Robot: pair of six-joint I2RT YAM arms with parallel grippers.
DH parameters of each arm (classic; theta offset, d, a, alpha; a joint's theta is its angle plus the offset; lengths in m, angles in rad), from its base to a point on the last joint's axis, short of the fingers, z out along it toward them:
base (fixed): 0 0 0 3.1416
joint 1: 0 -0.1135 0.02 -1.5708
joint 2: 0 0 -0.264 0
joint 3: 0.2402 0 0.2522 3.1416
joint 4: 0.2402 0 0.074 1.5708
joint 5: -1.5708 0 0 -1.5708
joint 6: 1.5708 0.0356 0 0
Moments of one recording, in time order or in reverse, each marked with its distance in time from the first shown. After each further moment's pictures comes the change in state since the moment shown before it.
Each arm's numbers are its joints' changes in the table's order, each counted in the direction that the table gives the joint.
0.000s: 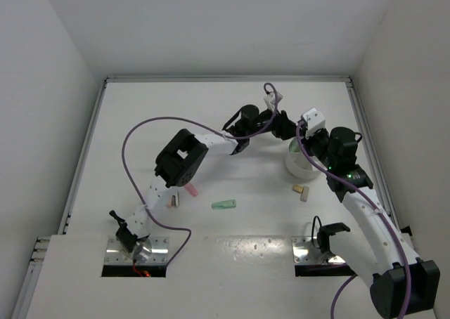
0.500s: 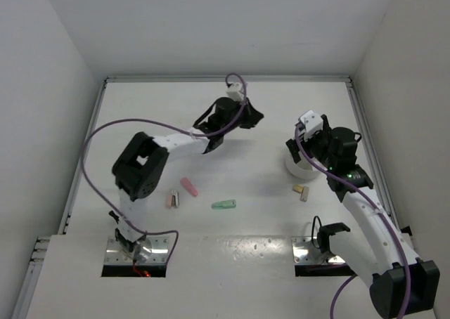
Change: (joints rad) left arm -0.065 0.388 -0.340 0.206 0.313 -0.002; right arm 0.000 0.000 0.000 0.014 0.033 -0.014
